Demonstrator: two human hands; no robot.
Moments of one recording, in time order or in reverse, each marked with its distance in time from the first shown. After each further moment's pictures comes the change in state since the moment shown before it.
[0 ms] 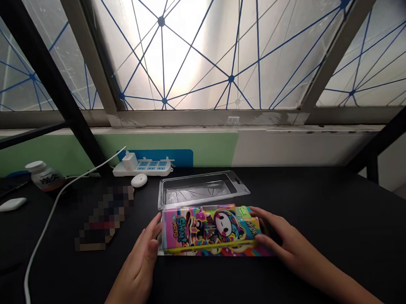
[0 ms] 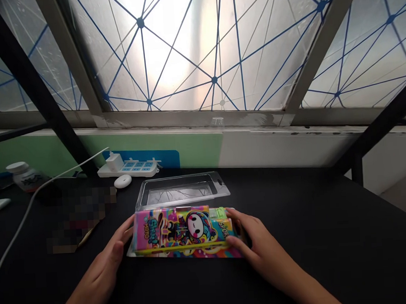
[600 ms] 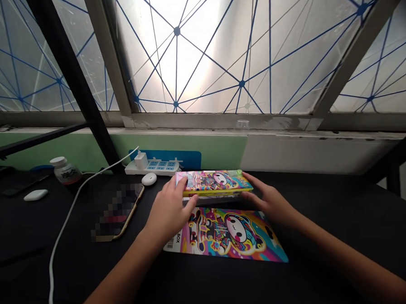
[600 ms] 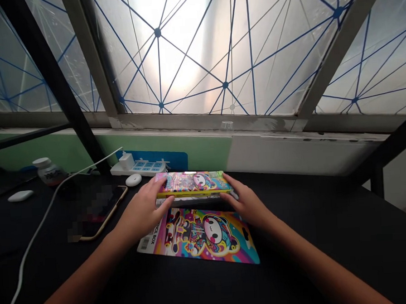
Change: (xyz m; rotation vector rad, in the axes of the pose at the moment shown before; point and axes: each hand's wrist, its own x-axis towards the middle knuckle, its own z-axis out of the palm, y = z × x) left_hand 0.092 0.069 0.008 0.643 0.024 0.275; right_hand 0.104 -0.003 -0.010 -0.028 0.103 -0.159
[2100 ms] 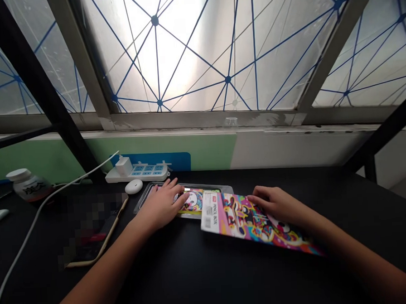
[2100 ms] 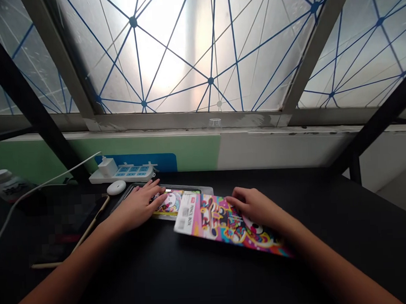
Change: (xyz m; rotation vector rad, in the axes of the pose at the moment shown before) left_hand 0.047 -0.023 0.025 0.011 -0.315 0.097; right_hand -0.013 0.022 -0.029 -0.054 -0.259 0.247
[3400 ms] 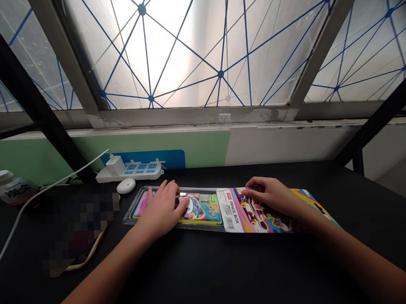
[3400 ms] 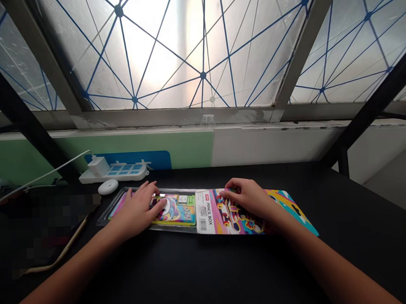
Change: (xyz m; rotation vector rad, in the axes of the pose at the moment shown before) left_hand -0.005 0.022 0.018 -0.035 0.077 -0.045; right_hand 0.002 0.001 -0.003 0.084 0.137 0.071
